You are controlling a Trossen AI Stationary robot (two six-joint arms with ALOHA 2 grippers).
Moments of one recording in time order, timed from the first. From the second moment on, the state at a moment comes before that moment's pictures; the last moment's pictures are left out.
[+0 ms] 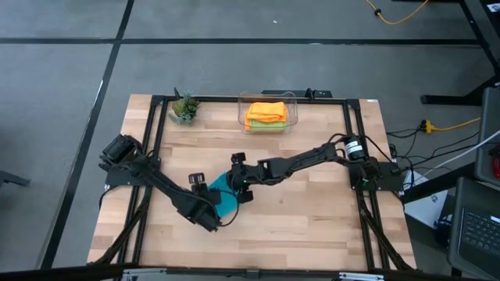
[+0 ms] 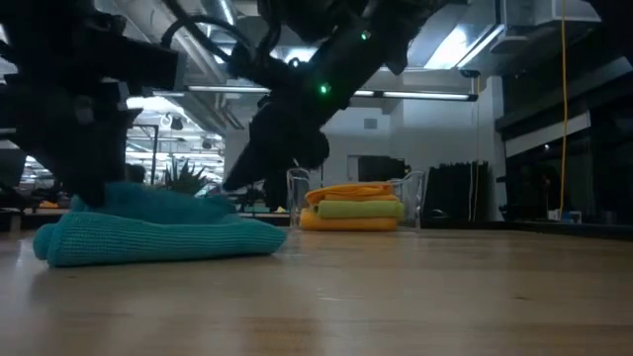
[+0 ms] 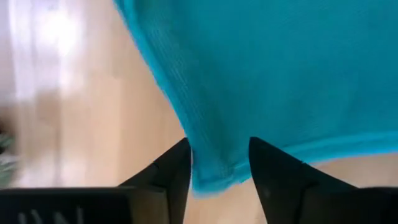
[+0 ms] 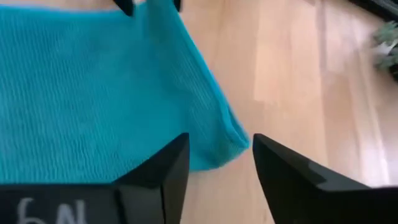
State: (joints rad) left arm -0.57 1.79 1.13 -1.05 -0.44 -0.79; right arm 0.14 2.14 1.47 -0.10 0.24 -0.27
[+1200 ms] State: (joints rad) left arm -0.85 1.50 1.29 -1.35 -0.06 -1.33; right arm 0.21 2.17 1.31 0.52 -0.05 -0.11
